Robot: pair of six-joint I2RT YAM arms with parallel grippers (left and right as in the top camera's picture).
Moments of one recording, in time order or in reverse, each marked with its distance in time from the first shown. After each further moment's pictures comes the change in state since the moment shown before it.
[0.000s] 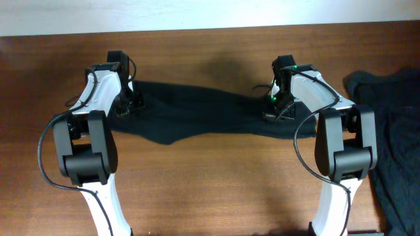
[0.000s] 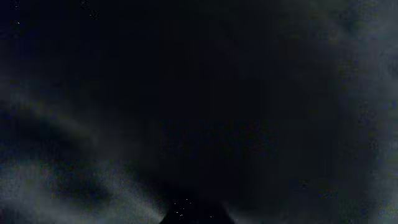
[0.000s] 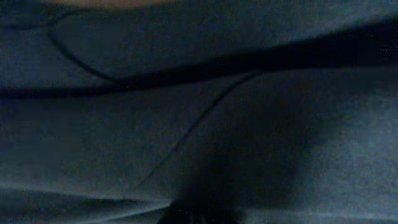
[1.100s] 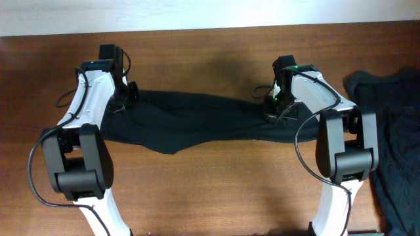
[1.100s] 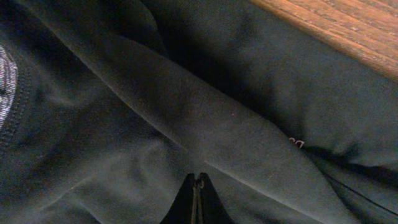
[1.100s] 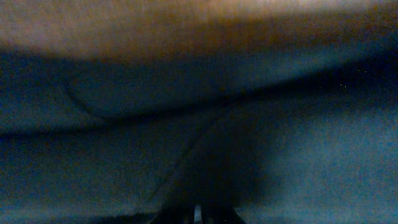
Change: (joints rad) left arm 0.000 -0.157 -0.037 0.020 -0.014 -0.033; right arm 0.000 -0.021 0.000 -0.019 0.042 0.010
